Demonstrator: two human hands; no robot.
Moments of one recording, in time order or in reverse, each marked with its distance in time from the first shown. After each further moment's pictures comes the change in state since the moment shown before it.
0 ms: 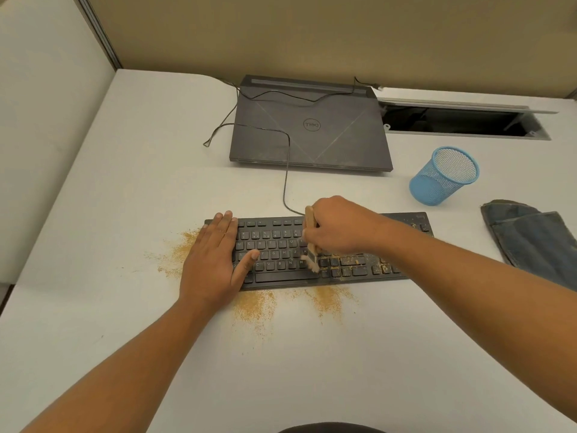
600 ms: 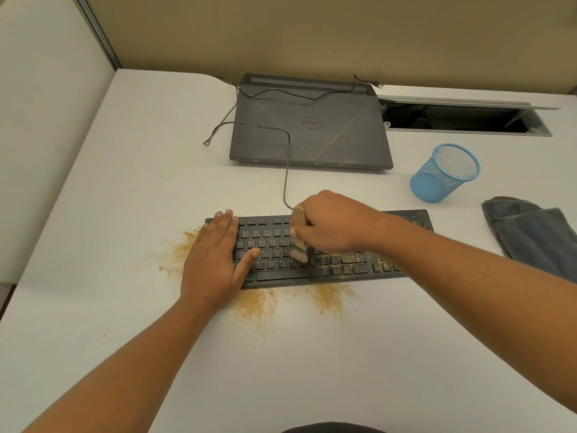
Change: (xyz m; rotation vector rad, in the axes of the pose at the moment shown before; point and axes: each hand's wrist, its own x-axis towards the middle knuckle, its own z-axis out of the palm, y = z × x) left_hand 0.000 0.001 -0.001 0.011 0.001 0.004; right_hand -0.002 -0.012 -0.005 -0.171 -0.024 -0.142
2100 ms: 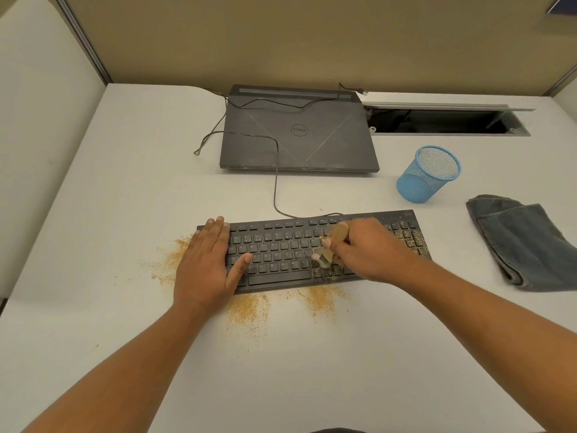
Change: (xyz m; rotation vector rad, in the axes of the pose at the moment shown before) left_hand -0.001 0.002 0.000 0.008 0.008 0.000; right_hand -0.058 0.039 0.025 0.248 0.196 0.207
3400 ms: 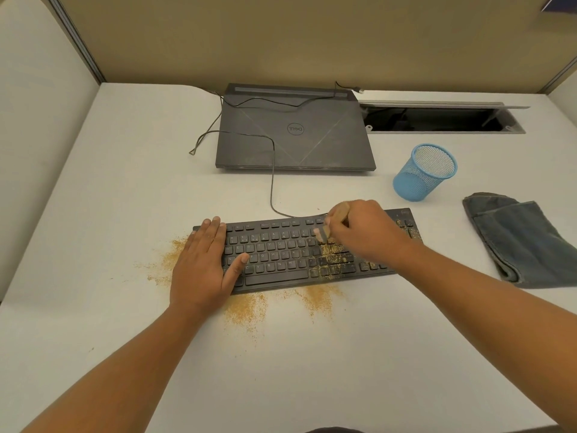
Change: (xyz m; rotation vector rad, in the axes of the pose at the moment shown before) left_hand 0.000 -0.001 0.001 -0.004 0.002 -0.002; right_hand 0.020 0.006 -0.008 0.038 0.135 -0.007
